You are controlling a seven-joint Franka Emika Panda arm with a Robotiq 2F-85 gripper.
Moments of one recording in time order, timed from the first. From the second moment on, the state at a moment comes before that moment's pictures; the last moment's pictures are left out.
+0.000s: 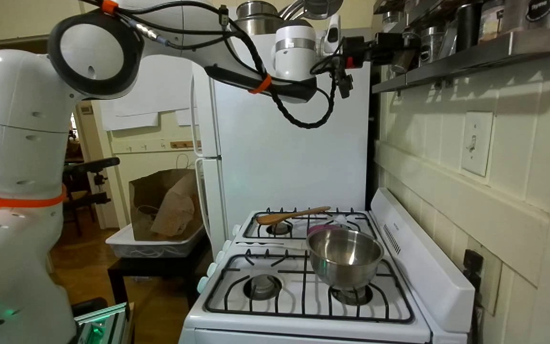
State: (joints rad) arm 0.06 0.30 0.06 -1.33 -1.64 2.34 1.44
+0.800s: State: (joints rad) arm 0.06 0.33 0.06 -1.34 -1.84 2.33 1.63
